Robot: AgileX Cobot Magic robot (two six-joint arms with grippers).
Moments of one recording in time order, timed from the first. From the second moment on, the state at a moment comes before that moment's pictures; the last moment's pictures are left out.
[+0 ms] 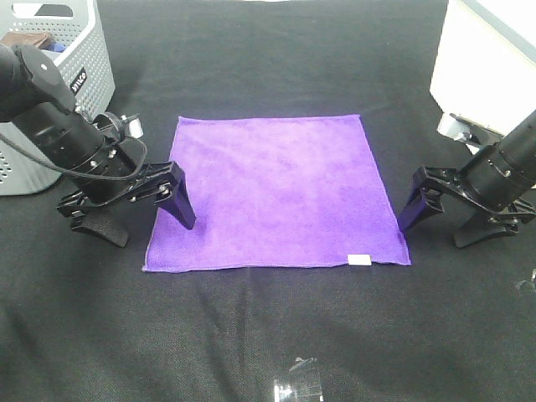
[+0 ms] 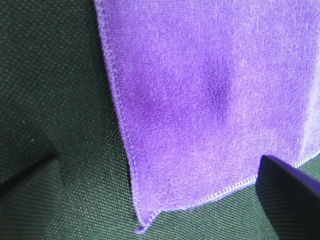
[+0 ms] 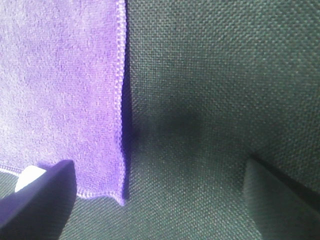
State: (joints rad) left arm -0.22 2.12 -1.29 -0.61 0.78 0.22; right arm -0.03 2.02 -1.06 0.62 0.68 -0.50
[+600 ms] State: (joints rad) left arm -0.31 2.14 -1.31 -0.60 0.75 0.22; right arm 0.12 2.02 -1.06 0.63 0.53 -0.50
